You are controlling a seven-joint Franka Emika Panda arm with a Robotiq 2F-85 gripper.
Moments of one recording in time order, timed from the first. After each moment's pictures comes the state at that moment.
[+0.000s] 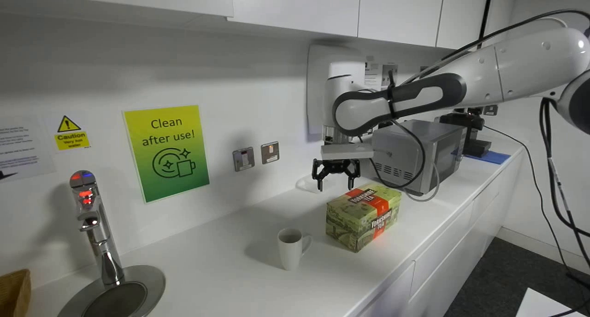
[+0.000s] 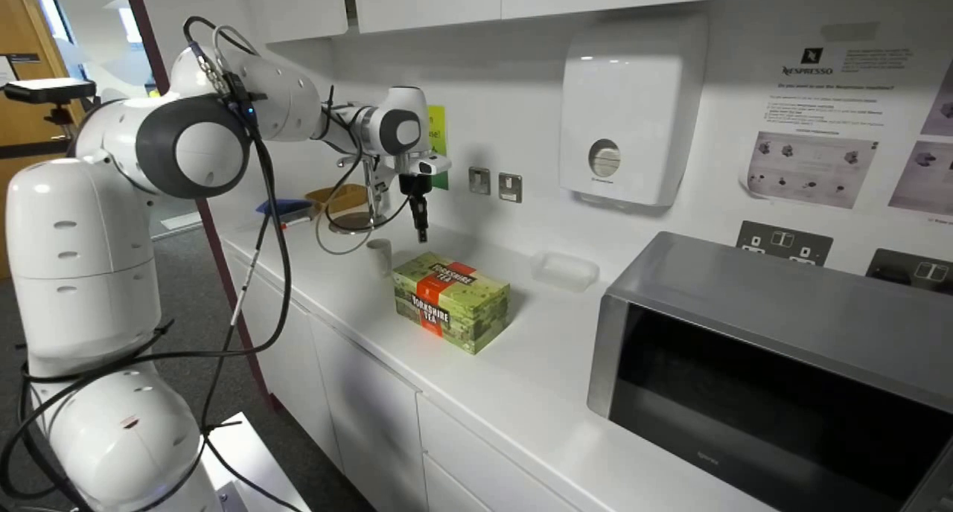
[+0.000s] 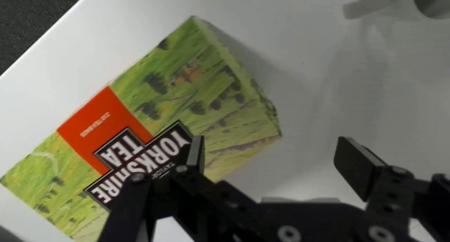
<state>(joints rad) 0.16 0.21 0.08 -1.68 -0.04 1.92 0.87</state>
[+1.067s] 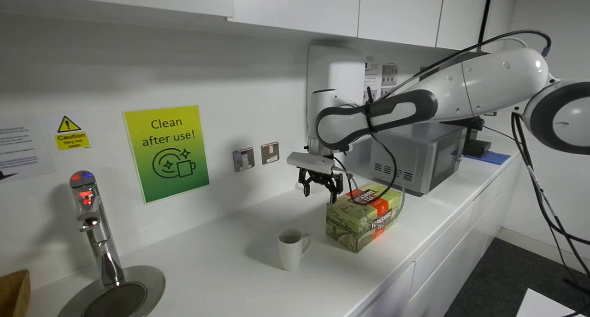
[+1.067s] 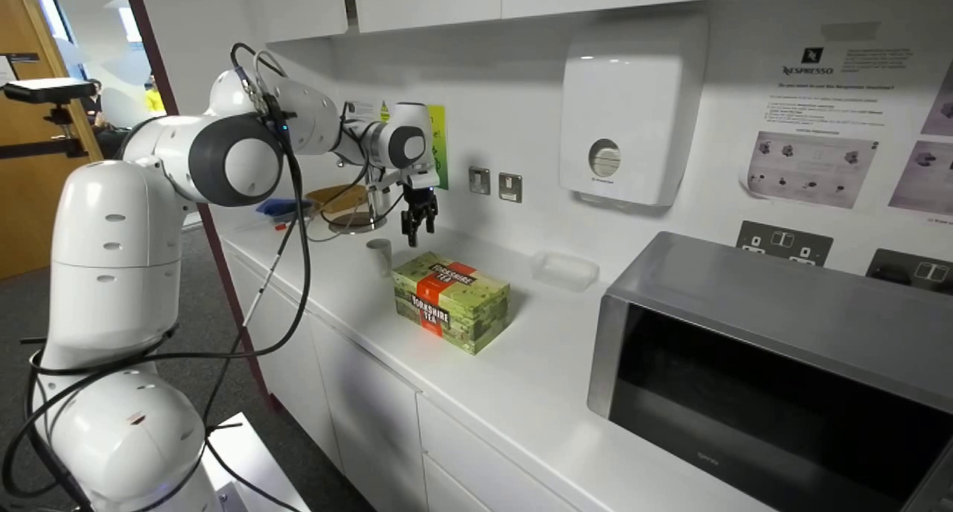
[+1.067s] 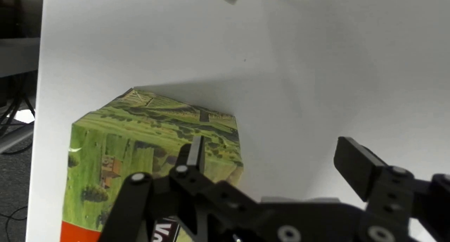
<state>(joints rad) 0.22 0.35 0.06 -1.57 -0.01 1.96 1.51</state>
